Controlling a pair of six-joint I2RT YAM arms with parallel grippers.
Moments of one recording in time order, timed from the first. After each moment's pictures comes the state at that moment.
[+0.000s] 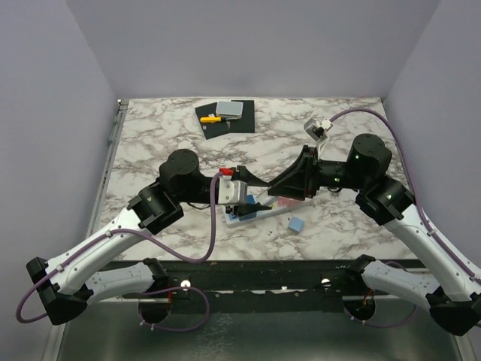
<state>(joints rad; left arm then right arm) -0.90 1.00 1.08 -0.13 0.73 0.35 0.65 0.97 1.13 -0.26 -0.80 0.49</state>
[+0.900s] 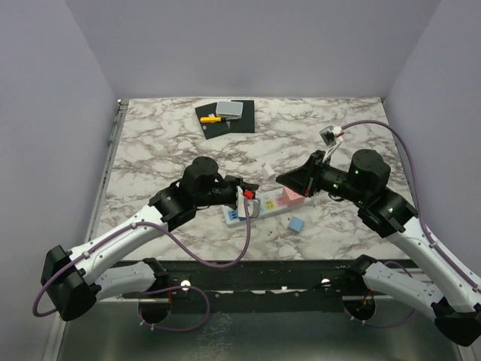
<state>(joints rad) -0.82 1.07 0.89 -0.14 0.48 0.91 0.65 0.86 0.97 -0.26 -0.38 0.57</state>
